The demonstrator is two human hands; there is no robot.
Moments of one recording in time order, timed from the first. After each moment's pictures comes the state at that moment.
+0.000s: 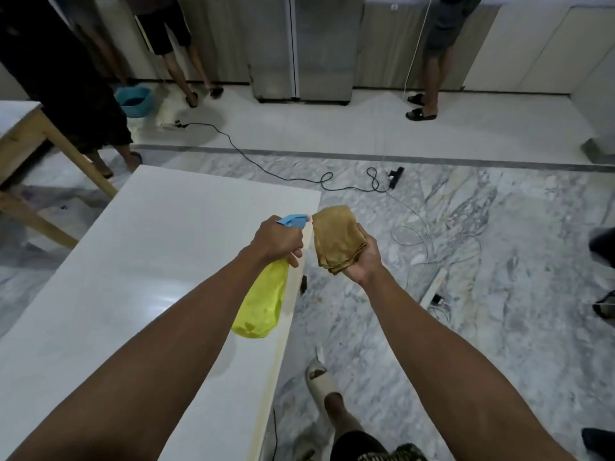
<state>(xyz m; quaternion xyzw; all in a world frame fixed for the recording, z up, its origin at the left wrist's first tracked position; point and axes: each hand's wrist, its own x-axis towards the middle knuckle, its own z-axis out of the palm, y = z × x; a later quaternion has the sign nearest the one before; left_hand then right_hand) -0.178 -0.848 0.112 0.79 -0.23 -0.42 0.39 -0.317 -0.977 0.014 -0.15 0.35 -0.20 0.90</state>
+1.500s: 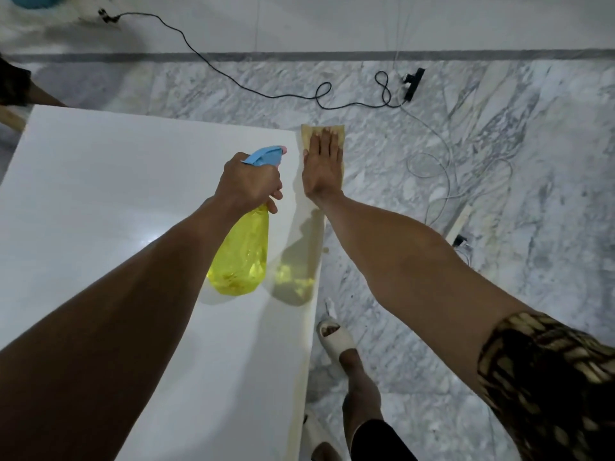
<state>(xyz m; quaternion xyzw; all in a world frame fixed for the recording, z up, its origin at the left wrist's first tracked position) -0.013 -0.964 -0.012 0.80 -0.20 -0.42 0.38 -0.080 -1.107 -0.174 -0.85 0.48 -0.04 0.20</state>
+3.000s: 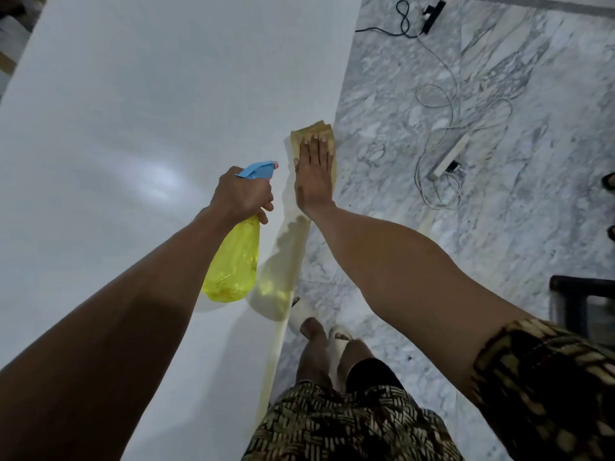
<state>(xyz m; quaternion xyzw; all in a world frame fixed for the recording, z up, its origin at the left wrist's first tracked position) -0.206 -0.591 -0.042 0.81 -0.15 -0.43 0.36 -0.282 -0.724 -0.177 -0.89 0.41 -0.03 0.18</state>
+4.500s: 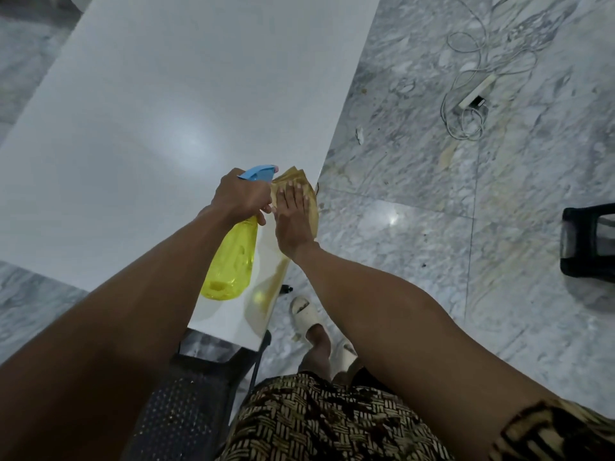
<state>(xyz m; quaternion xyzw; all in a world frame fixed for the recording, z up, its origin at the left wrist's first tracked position) -0.460 -0.131 -0.013 0.84 -0.14 -0.40 0.33 -0.553 -0.189 -0.161 -0.91 0.31 0.03 0.26</state>
